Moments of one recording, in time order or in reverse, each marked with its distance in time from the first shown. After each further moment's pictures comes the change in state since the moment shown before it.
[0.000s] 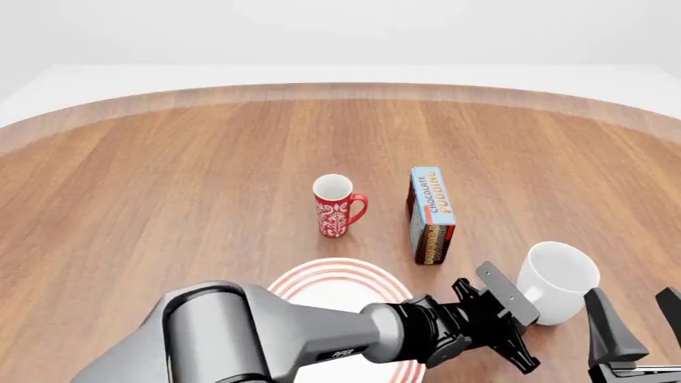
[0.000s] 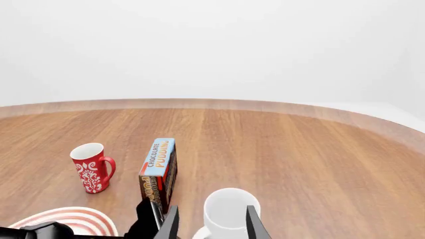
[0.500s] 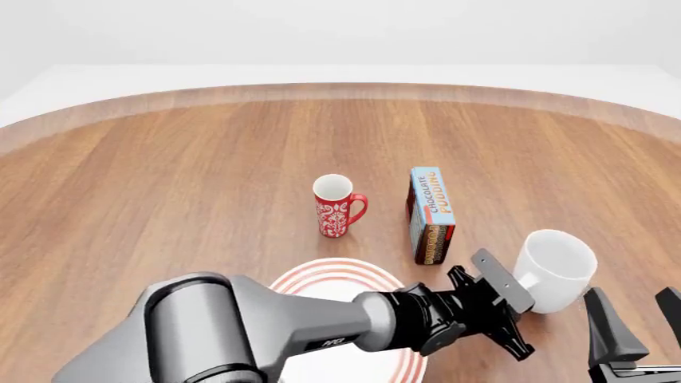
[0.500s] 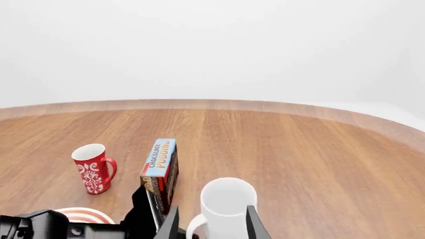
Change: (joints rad) left arm 0.023 -0.040 0.018 0.006 0.044; right arm 0.003 0.000 -0.001 0.000 0.006
